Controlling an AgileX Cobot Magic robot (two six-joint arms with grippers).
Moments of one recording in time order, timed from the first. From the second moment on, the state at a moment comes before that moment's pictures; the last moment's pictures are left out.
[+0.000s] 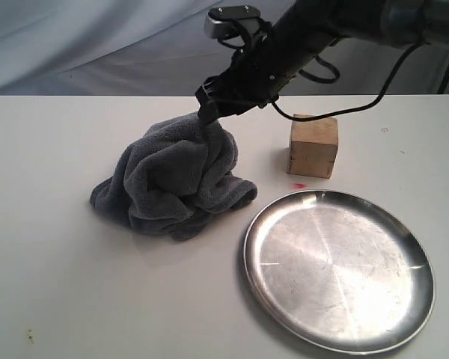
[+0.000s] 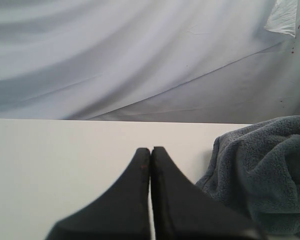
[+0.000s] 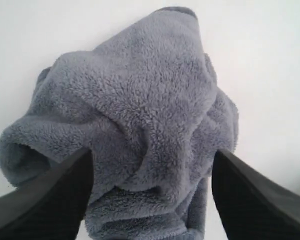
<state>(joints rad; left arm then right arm) -0.03 0.00 0.00 -0.04 0.13 0.01 0.43 2.10 -1.83 0.44 0.88 -0.43</state>
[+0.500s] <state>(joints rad) -0.03 0.00 0.00 -0.04 0.13 0.01 0.43 2.03 -1.83 -0.08 0.86 0.31</state>
